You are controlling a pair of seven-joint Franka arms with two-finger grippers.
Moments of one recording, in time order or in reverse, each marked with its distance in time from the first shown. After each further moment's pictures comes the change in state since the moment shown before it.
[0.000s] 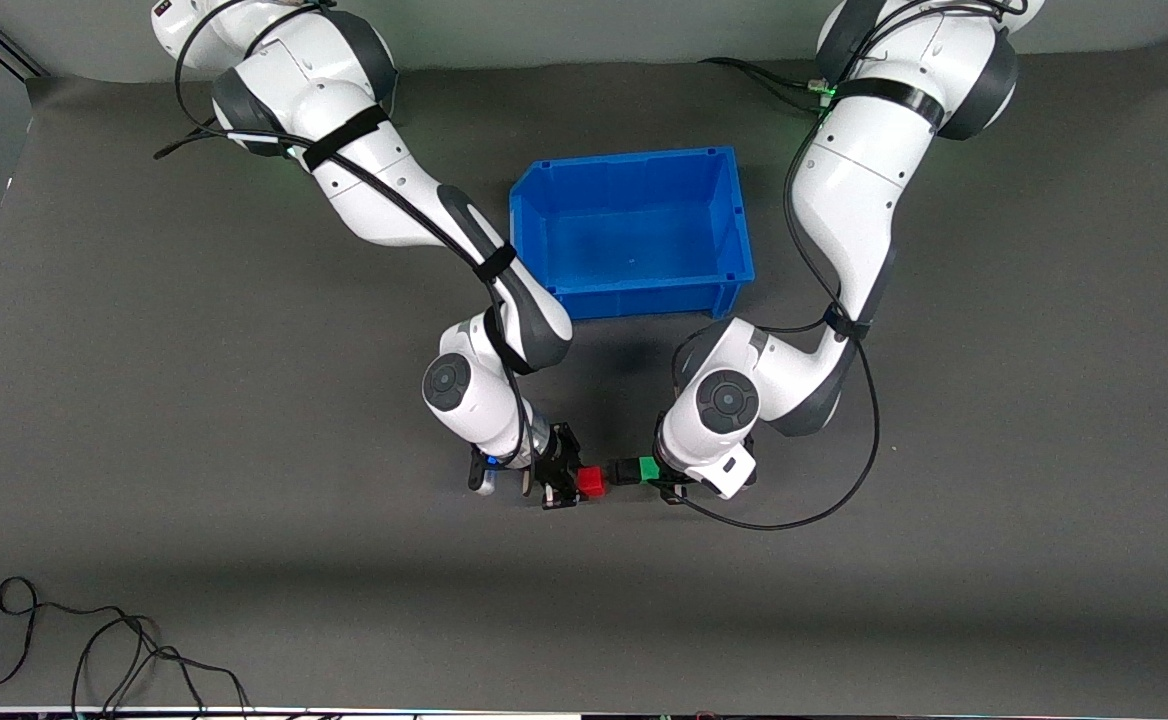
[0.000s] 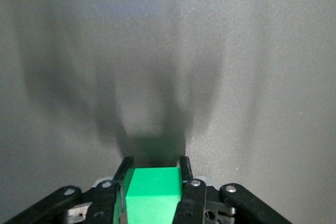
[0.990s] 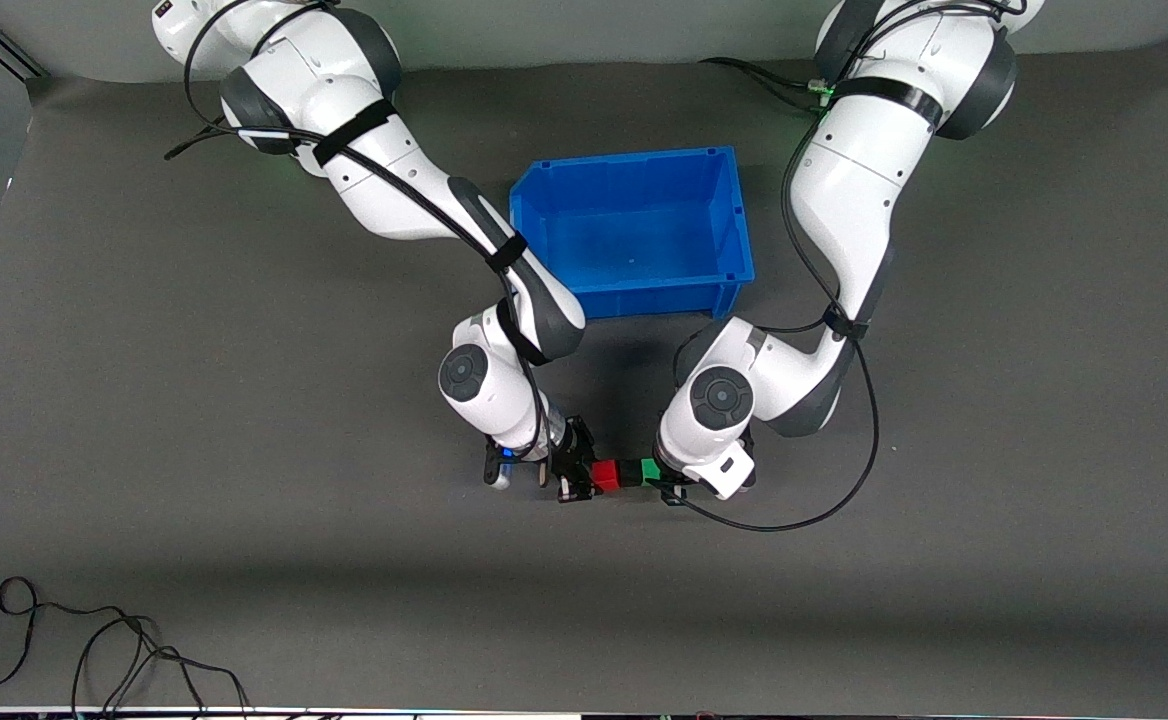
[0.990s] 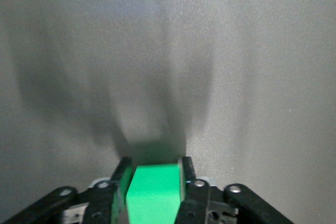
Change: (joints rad) left arm -0.009 0.000 0.004 0.002 0.050 0.001 0.000; right arm 0.025 0.003 0.000 0.018 -0.039 0.001 0.026
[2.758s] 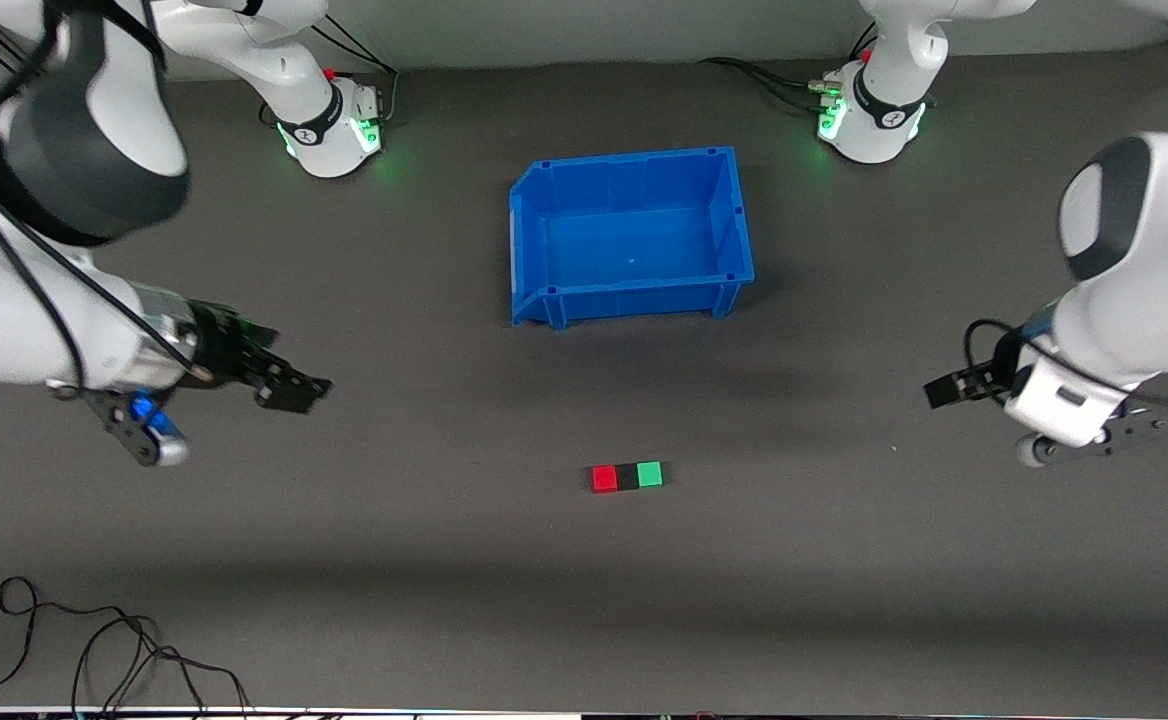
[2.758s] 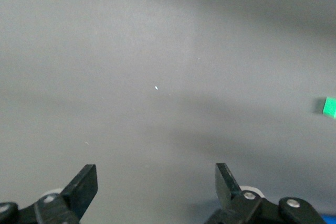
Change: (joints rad) left arm 0.423 -0.705 0.026 -0.260 0.020 -0.630 1.857; right arm -0.382 -0.618 -0.065 0.139 -0.248 -1.337 -0.941
